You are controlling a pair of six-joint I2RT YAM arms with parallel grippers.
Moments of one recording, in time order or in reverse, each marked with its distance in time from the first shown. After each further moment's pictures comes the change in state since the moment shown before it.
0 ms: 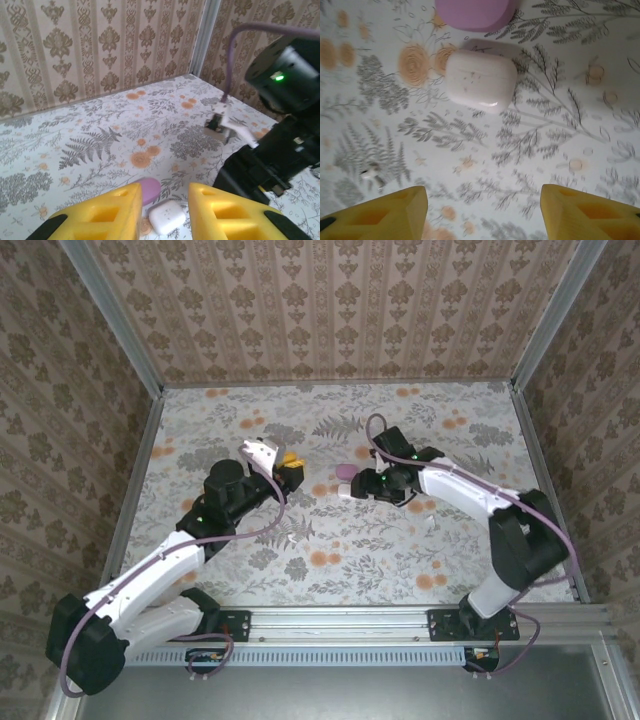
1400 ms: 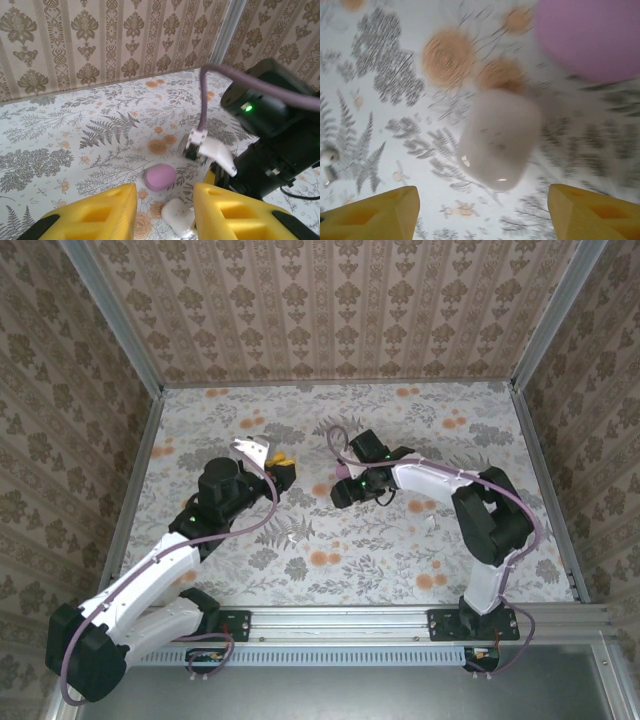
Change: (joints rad) left arm 0.046 -0.035 0.017 -0.105 -0.027 -0.033; right arm 0.059 0.164 0.071 0.106 0.020 -0.358
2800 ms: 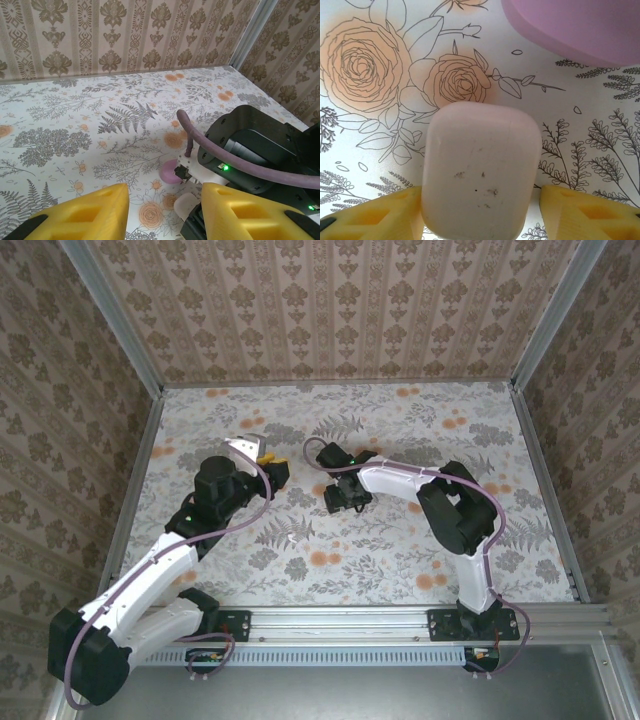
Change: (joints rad) left arm 0.047 -0.010 0.000 -0.052 -0.028 -0.064; right arm 0.151 0.217 0.188 -0.166 0.309 0.231
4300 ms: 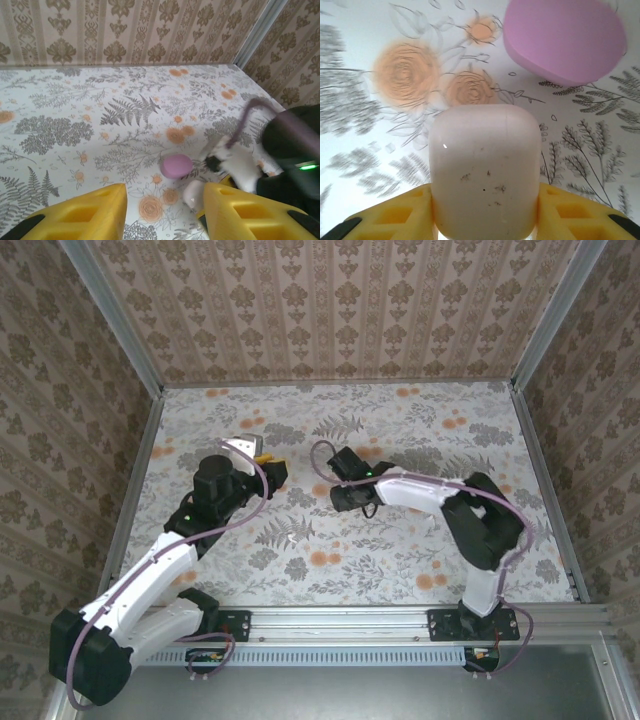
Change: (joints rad) left arm 0.029 0.007 0.003 -0.033 0.019 -0.042; right arm 0.005 -0.237 -0.253 0.264 0.013 -0.119
